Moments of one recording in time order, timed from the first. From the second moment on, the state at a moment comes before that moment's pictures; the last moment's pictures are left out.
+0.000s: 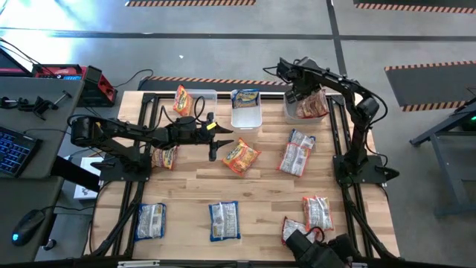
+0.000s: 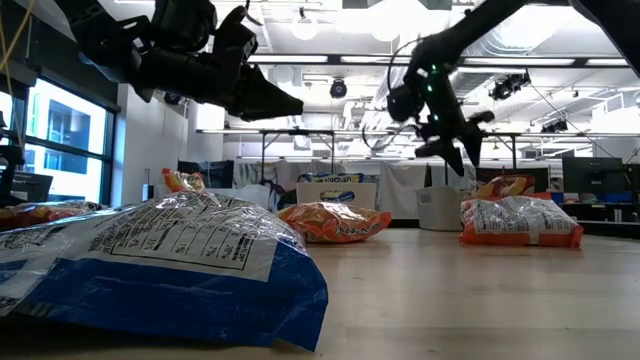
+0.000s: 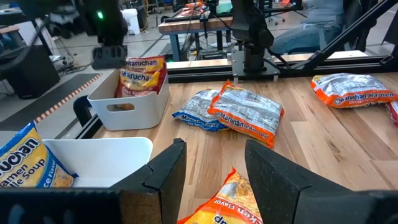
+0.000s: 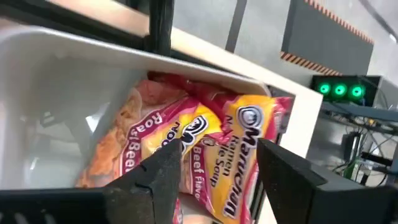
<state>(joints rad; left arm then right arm) 0.23 1.41 0.54 0.68 0.09 0.14 -0.82 1.92 1.62 -1.34 0.52 0.44</state>
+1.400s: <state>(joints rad) 0.23 1.41 0.54 0.67 0.09 0.15 -0.89 1.45 0.97 -0.76 0.25 0.52</state>
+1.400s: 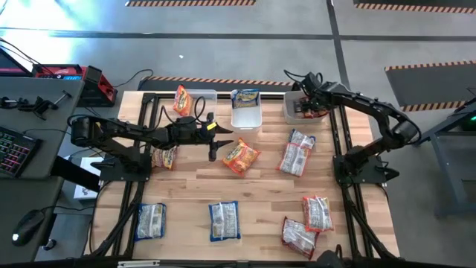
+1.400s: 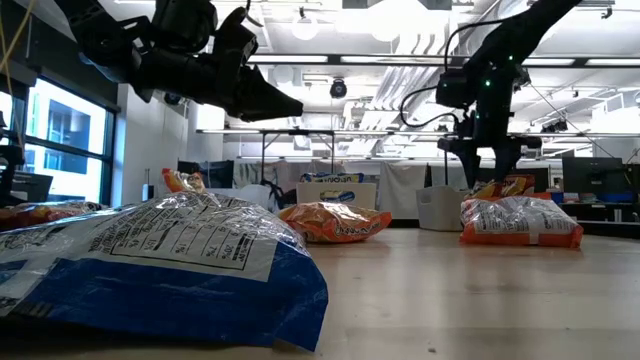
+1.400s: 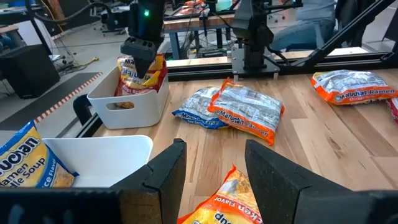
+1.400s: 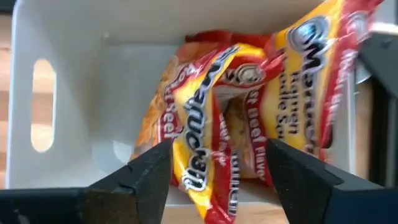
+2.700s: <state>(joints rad) 0.23 1.41 0.54 0.67 0.09 0.15 -0.90 1.44 0.90 -0.60 0.24 0.47</state>
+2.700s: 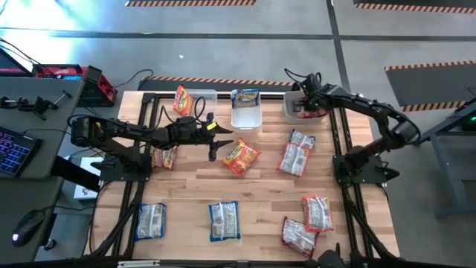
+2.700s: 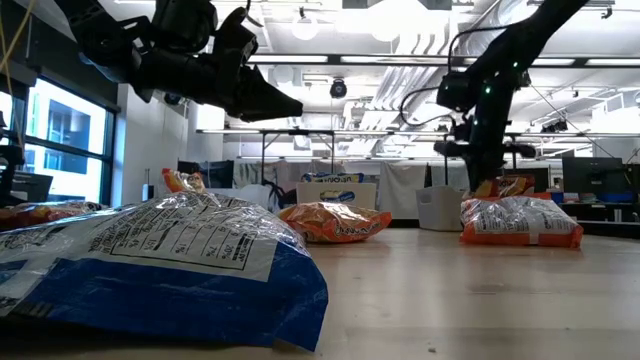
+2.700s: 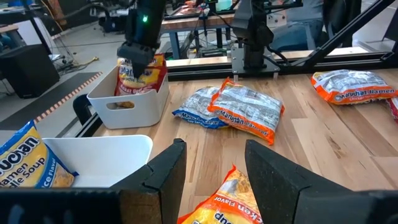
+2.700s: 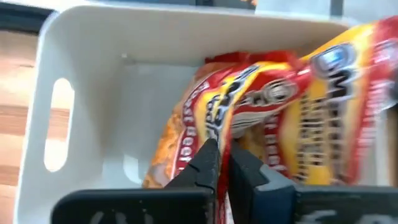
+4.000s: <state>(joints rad) 0.20 1.41 0.55 0.68 0.10 0.14 -0.94 1.54 0.90 -0.59 0.14 0.62</state>
